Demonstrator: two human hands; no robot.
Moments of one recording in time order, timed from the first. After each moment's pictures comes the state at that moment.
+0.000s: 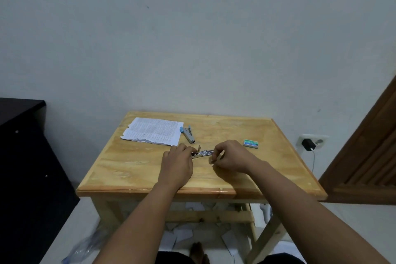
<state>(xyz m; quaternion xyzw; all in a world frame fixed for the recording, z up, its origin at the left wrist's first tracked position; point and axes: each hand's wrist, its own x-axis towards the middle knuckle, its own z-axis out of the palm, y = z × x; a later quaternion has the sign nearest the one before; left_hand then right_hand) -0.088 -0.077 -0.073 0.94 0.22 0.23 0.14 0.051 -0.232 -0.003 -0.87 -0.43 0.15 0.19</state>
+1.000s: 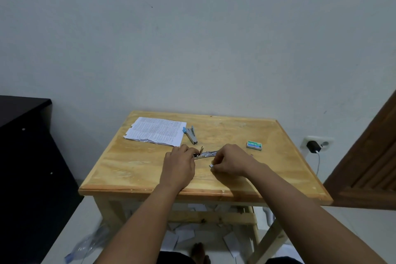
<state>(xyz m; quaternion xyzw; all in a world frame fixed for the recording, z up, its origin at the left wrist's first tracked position) -0.089 -0.080 -0.073 0.93 0.23 0.23 0.14 0.045 -0.226 -0.005 -0.87 -0.45 0.16 0.14</state>
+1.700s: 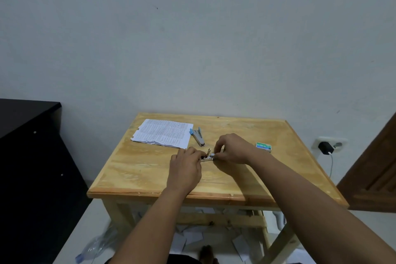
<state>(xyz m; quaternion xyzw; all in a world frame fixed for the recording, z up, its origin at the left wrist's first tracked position) -0.090 -0.078 -0.073 0.93 0.23 0.23 0.15 0.066 -0.192 0.009 -0.84 -0.52 0.09 0.10</state>
